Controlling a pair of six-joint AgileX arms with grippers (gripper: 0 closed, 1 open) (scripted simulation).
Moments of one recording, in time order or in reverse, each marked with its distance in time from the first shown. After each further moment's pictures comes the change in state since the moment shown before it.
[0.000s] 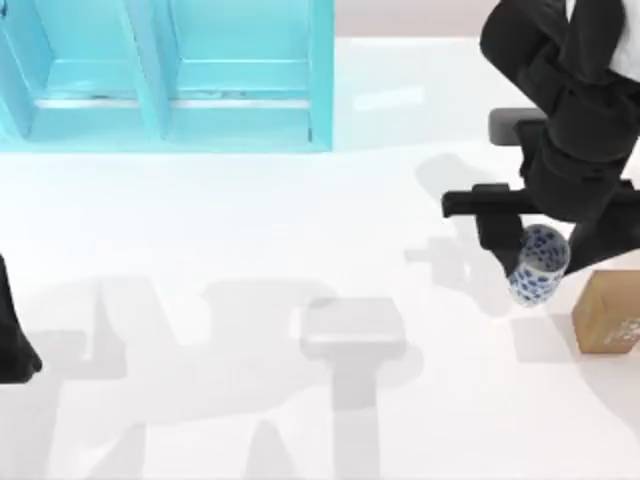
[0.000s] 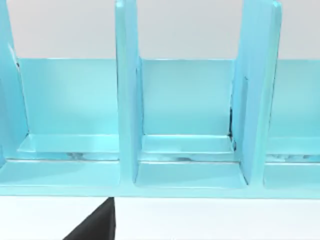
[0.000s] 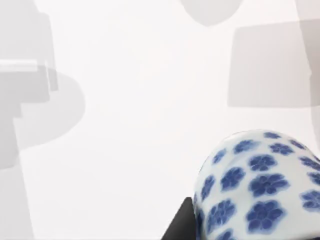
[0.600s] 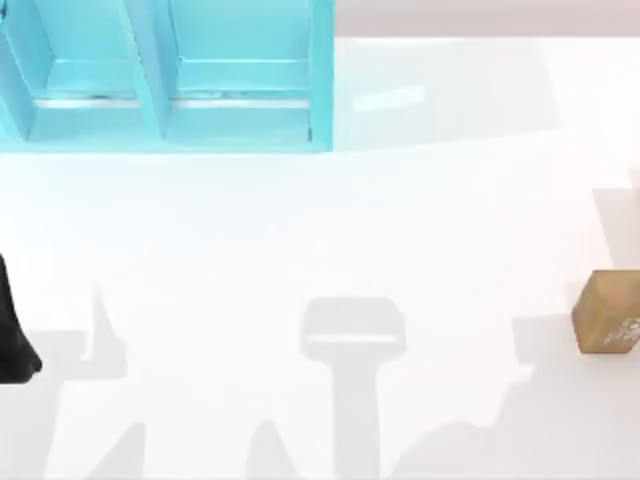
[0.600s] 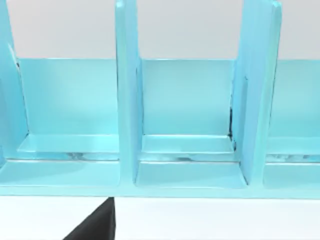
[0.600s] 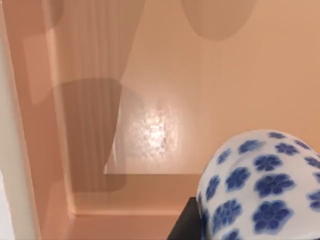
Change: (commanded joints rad) left arm 0.000 0.000 0.000 0.000 0.000 0.000; right arm -0.915 -0.247 -0.296 0.067 0.006 -0.920
